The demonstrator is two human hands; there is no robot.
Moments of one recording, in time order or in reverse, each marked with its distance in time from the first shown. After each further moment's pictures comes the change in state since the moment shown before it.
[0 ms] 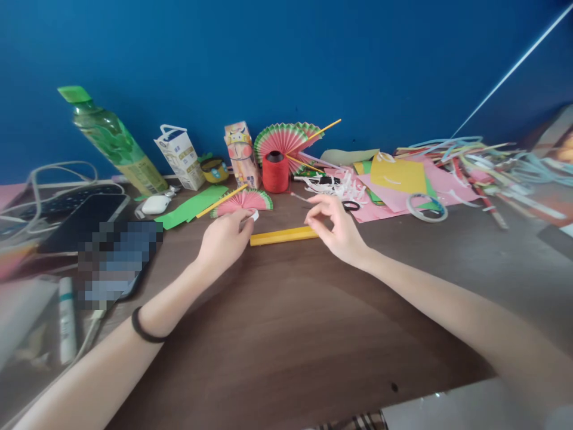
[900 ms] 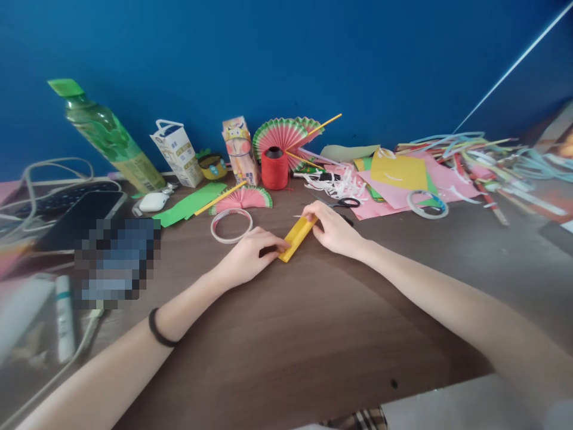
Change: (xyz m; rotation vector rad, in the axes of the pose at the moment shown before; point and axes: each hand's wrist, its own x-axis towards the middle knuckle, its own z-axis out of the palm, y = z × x) left_hand -0.015 0.000 0.031 -0.335 -0.298 0.462; right_hand 0.001 0.035 0.000 -0.257 -0.233 -0.163
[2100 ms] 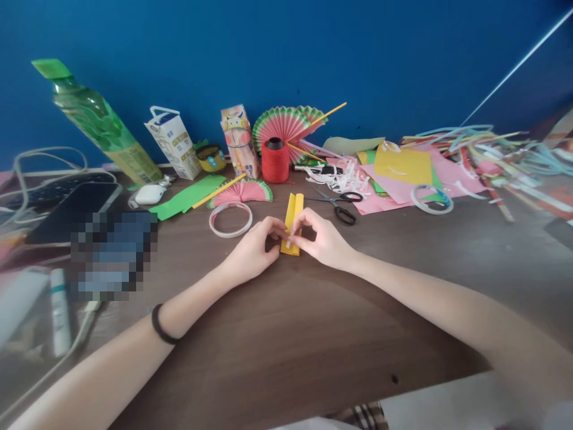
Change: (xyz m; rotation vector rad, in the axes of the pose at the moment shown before) left_hand 0.003 0.002 0.013 -0.174 0.076 -0.084; right_hand -0.001 -0.048 0.013 0.435 0.005 0.253
